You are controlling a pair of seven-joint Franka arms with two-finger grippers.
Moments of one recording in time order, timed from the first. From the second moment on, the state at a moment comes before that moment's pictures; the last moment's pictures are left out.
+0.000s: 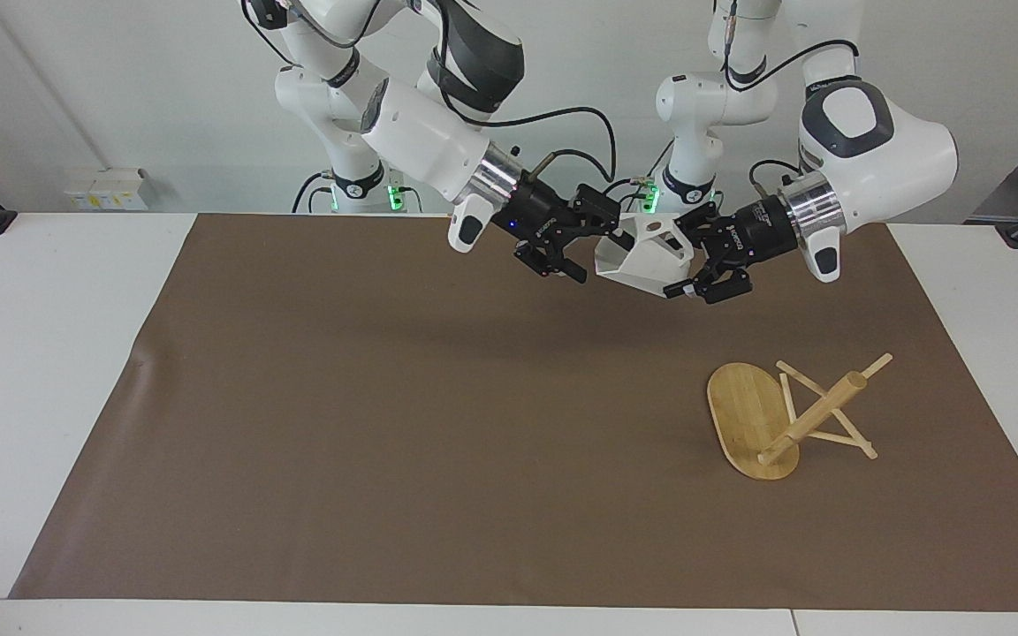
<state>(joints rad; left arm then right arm) -0.03 -0.02 -0.10 -1.94 -1.04 1.88 -1.35 -0.07 0.23 0.70 -1.70 0.85 2.49 0.26</state>
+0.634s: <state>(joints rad) 0.03 -0.02 -0.08 -1.97 -0.94 1.91 -1.62 -0.07 0.23 0.70 -1.71 0.71 2.49 0.26</state>
